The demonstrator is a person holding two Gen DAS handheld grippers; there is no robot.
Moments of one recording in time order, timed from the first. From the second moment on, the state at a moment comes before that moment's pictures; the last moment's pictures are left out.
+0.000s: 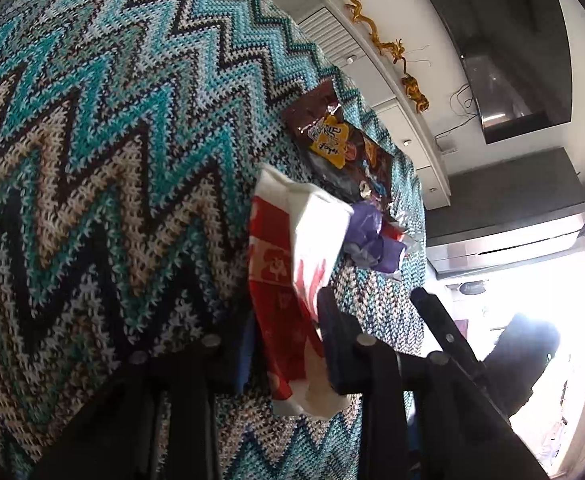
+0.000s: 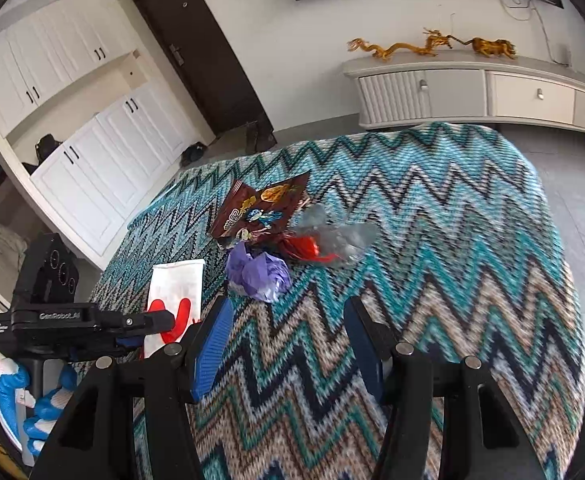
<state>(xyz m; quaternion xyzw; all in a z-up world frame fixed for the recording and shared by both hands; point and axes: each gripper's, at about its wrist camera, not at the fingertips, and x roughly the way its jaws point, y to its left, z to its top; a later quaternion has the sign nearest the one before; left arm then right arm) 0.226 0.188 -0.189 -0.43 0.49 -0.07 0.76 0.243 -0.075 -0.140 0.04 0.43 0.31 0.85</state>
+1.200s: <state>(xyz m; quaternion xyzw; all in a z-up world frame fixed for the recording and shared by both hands) 0.124 0.200 -0.111 -0.41 0.42 -0.11 0.80 0.171 -0.143 -0.115 0.09 0.41 0.29 0.86</state>
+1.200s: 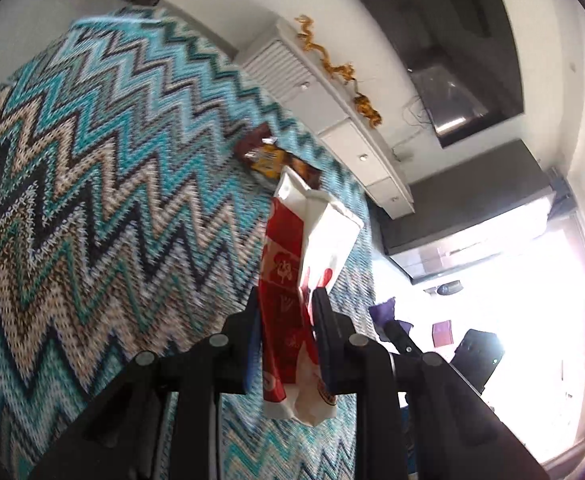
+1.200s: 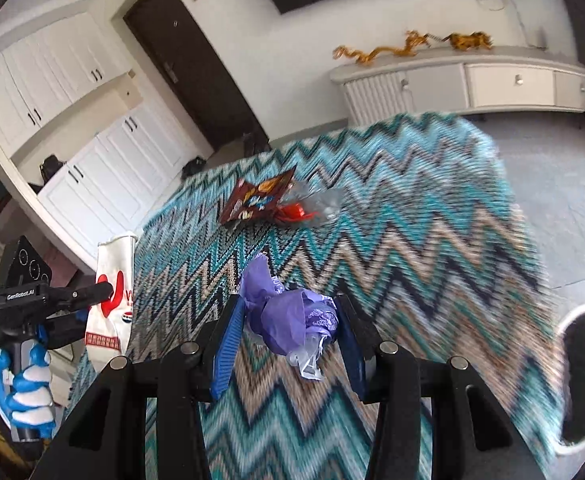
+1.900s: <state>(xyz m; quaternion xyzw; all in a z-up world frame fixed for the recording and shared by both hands) 0.151 0.000 -0.042 -0.26 0.45 -0.25 0.81 0.041 -0.363 -0.083 0.17 0.33 0.12 0.92</state>
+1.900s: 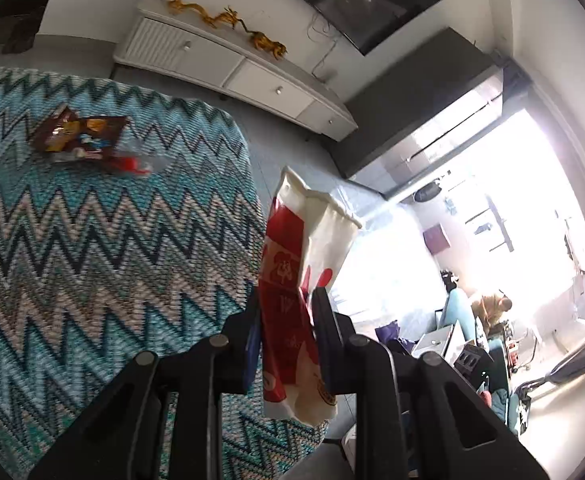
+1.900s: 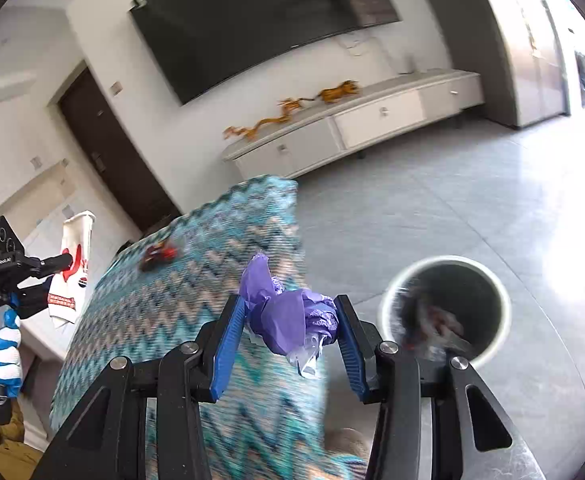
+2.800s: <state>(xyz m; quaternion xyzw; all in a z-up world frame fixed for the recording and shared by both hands) 0.322 -0.339 -0.237 -0.07 0.63 -0.28 0.73 0.139 -0.508 -0.251 0.27 0.43 0.00 0.86</state>
